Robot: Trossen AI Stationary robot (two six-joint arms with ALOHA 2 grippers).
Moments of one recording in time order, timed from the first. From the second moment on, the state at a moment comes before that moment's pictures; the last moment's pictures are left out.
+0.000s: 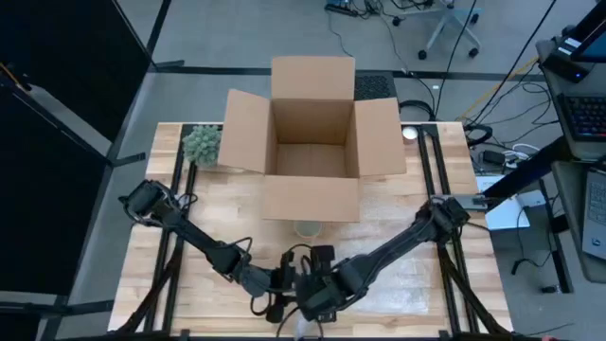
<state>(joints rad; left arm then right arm) -0.59 1.87 0.95 0.47 -0.28 -0.28 0.55 2.19 2.18 -1.22 0.27 0.46</state>
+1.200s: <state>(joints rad) -0.59 1.87 0.95 0.47 -0.28 -0.28 0.52 2.24 2.16 -1.32 0.32 0.53</state>
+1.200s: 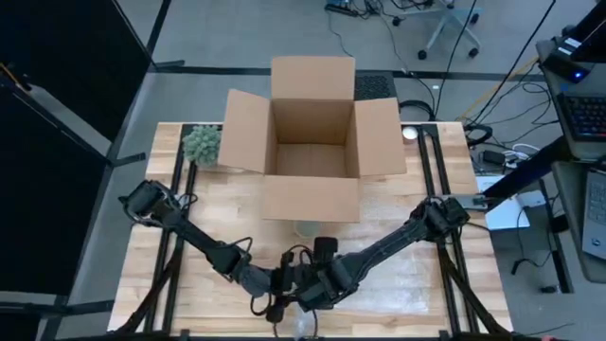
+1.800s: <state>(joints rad) -0.59 1.87 0.95 0.47 -0.27 -0.28 0.70 2.31 2.27 -1.28 0.42 0.53</state>
